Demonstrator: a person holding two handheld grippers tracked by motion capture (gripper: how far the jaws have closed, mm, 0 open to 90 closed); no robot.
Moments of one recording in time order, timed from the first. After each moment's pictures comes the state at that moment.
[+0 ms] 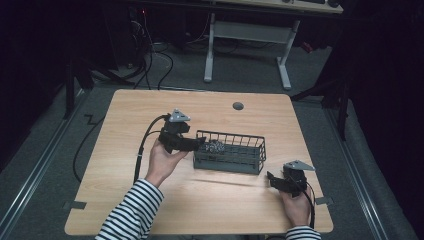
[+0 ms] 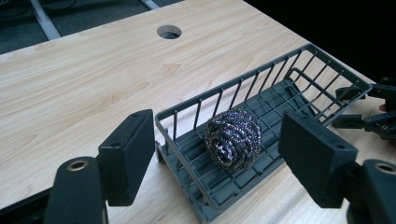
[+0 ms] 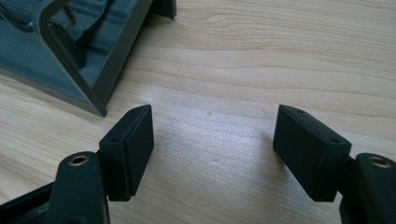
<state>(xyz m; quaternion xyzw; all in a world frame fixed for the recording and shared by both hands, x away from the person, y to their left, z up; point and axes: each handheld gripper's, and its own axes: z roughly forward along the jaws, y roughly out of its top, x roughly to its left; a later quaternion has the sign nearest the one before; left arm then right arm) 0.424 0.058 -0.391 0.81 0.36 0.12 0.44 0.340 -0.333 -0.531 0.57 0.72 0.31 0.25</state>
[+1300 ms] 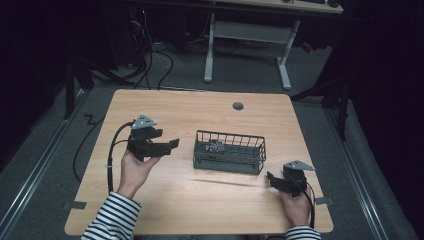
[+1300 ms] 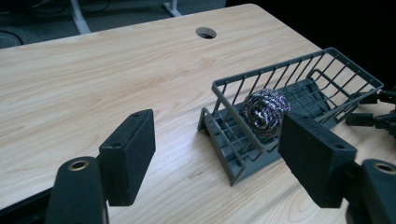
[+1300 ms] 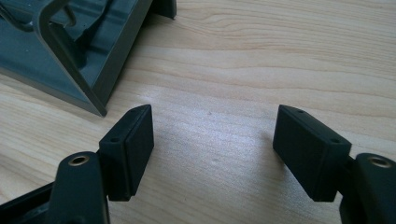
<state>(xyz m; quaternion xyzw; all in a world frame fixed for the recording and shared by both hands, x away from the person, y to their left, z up) 0.398 0.132 -0.391 0.78 0.41 0.13 0.46 0.340 -0.333 -0.531 0.57 0.72 0.31 0.25</state>
